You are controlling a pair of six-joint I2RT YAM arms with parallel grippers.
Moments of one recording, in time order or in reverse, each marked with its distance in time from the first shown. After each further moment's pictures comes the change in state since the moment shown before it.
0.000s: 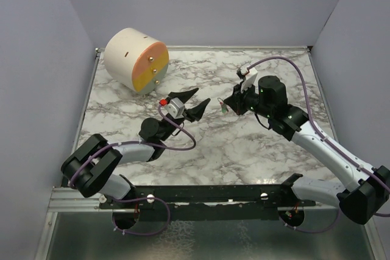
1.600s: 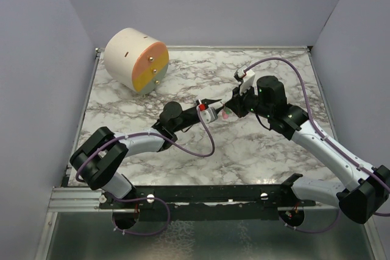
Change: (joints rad) left arm -0.048 0.064 0.198 -0.465 0.256 0.475; right arm 0.000 0.002 0.014 -0.080 -0.013 -0.069
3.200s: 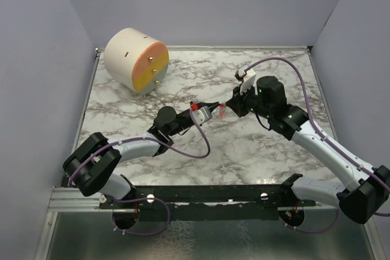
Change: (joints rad) left arm -0.011 -0.072 -0.060 0.042 -0.071 -0.099; right arm 0.000 -0.002 0.000 0.000 0.050 0.012
